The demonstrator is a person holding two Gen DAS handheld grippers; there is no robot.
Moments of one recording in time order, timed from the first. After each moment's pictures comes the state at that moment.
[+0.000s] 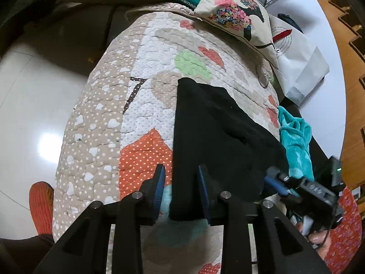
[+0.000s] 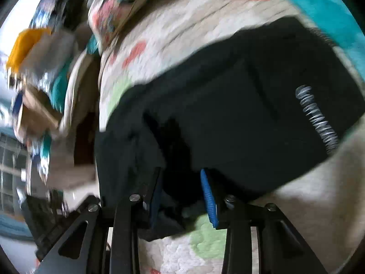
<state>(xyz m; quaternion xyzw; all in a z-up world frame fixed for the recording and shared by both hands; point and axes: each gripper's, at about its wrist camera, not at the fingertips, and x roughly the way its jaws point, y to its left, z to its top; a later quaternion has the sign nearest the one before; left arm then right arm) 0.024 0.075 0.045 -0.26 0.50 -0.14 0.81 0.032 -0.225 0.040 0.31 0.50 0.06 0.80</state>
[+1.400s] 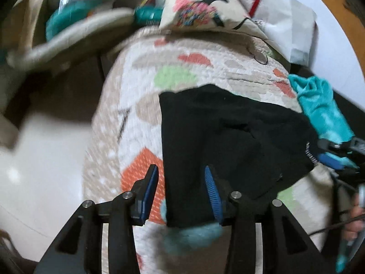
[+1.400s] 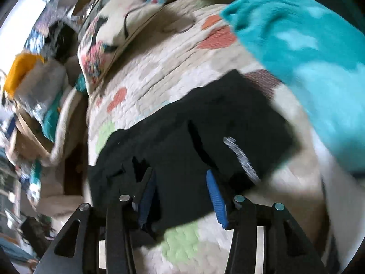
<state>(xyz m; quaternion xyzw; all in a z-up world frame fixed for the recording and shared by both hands) 0.007 0.013 0.072 -0.03 0.44 -0.10 0.89 -0.014 -0.265 0.066 0.33 0.45 -0.01 0.83</state>
